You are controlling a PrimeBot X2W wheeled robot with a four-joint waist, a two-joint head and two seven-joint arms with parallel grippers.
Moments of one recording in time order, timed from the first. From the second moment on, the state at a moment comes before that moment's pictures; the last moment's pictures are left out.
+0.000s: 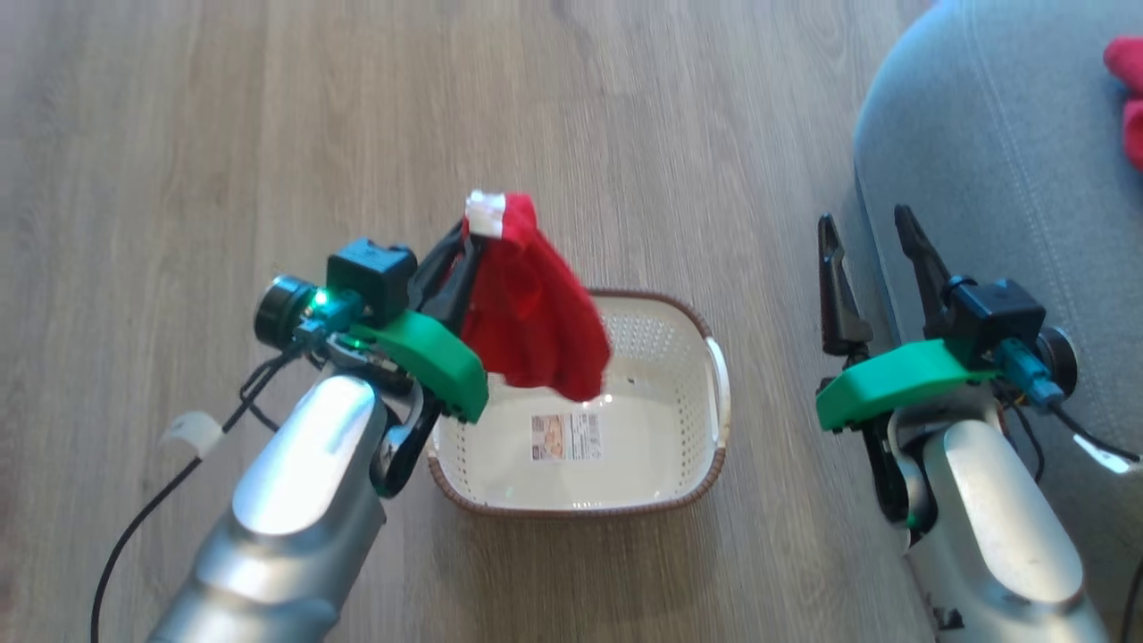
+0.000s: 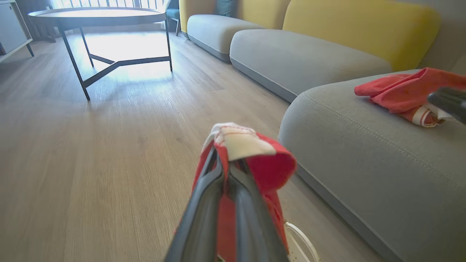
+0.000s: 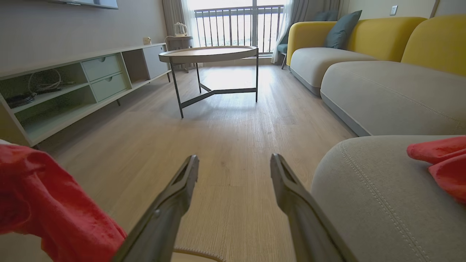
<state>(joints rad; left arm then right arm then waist) -0.55 0.11 -0.55 0.54 -0.39 -0.10 -0.25 -0.34 -0.06 0.15 0.26 0.20 0.12 -0.26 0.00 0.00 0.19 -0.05</state>
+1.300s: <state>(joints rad) -0.80 0.09 -0.51 0.30 -0.36 -0.11 -0.22 -0.24 -0.06 0.15 0.27 0.23 0.12 -0.26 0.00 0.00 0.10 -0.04</state>
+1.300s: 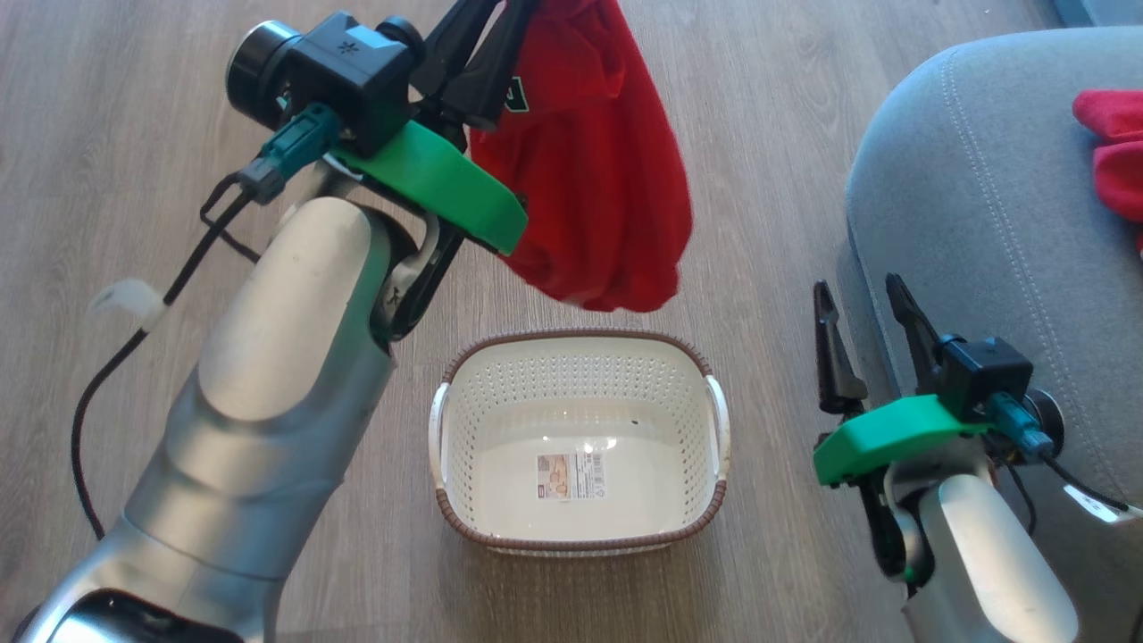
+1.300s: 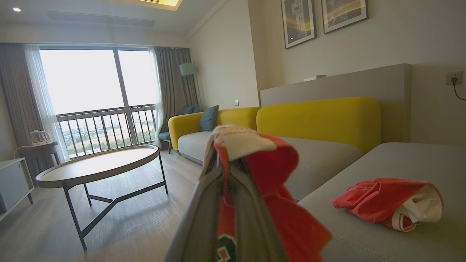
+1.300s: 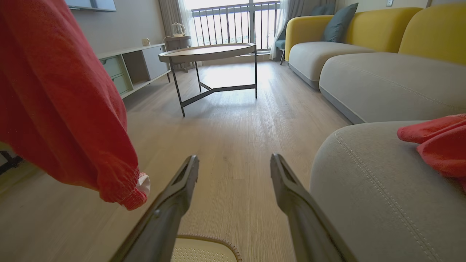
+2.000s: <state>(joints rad) -0.80 0.08 -0.58 0.28 -0.35 -0.11 -0.22 -0.57 -0.11 0.51 0.13 0.27 0.12 -0.26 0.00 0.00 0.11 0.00</state>
